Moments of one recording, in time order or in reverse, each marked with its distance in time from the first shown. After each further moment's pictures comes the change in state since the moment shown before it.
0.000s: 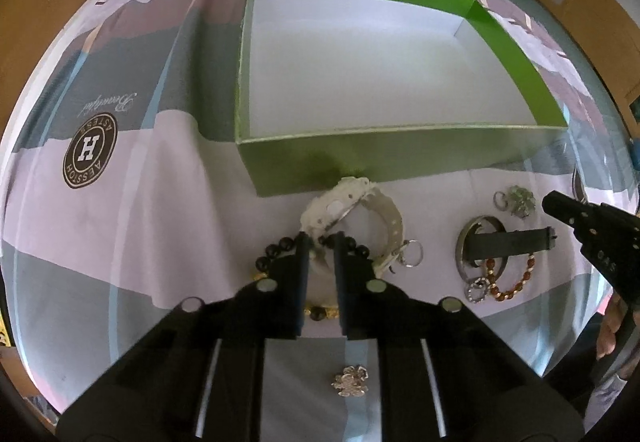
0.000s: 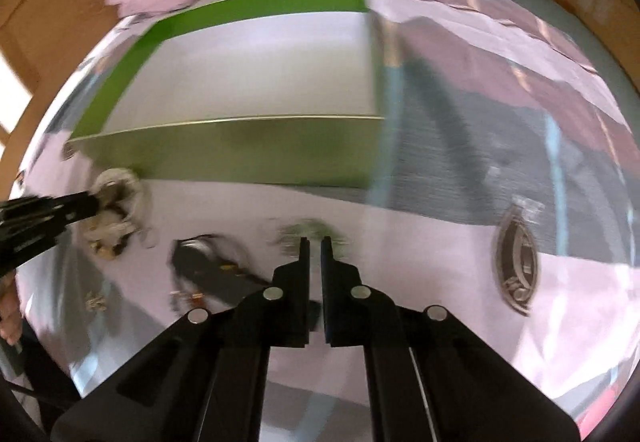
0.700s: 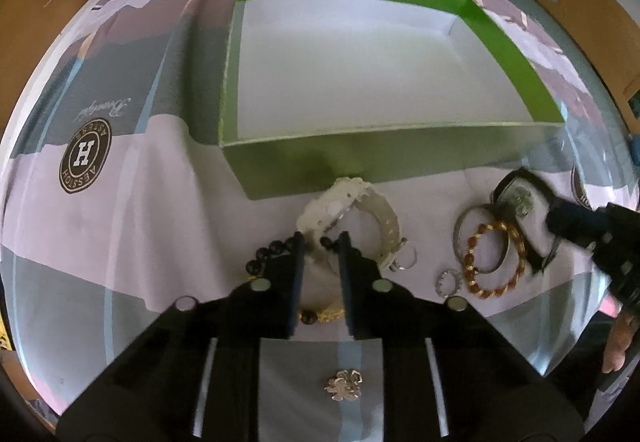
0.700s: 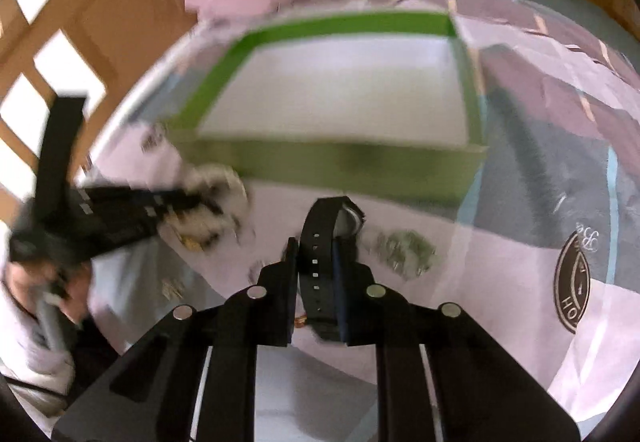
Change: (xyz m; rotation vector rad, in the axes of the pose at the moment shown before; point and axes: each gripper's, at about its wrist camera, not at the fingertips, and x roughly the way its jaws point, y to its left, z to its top) left arm 0.003 -0.005 0.001 0.015 -0.014 -0.005; right arm -0.029 0.024 0.013 -0.058 -0.117 0.289
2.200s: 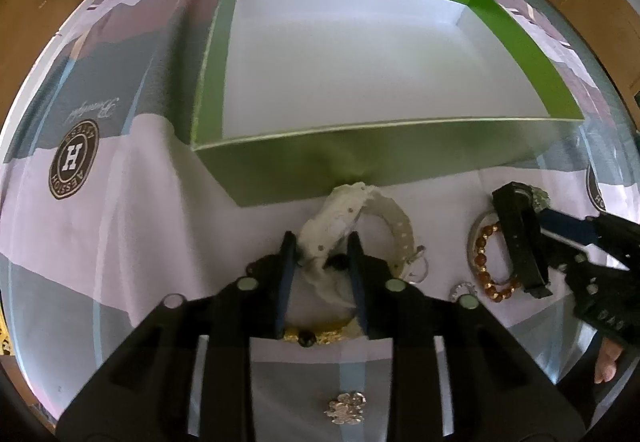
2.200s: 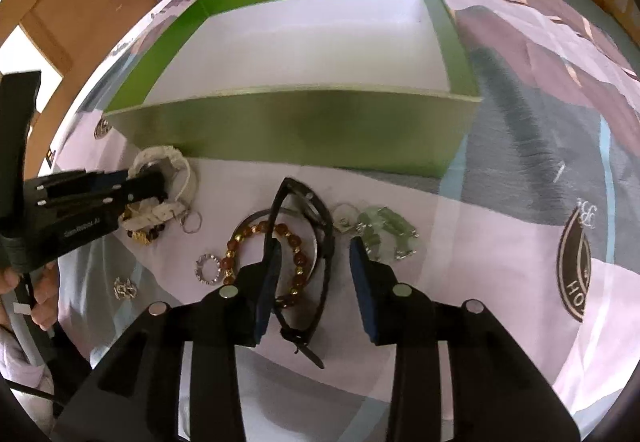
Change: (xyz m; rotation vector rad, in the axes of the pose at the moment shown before) left arm 0.025 -0.008 0.005 0.019 0.020 0.020; right arm 0.051 -0.004 -0.017 0.005 0.179 -0.154
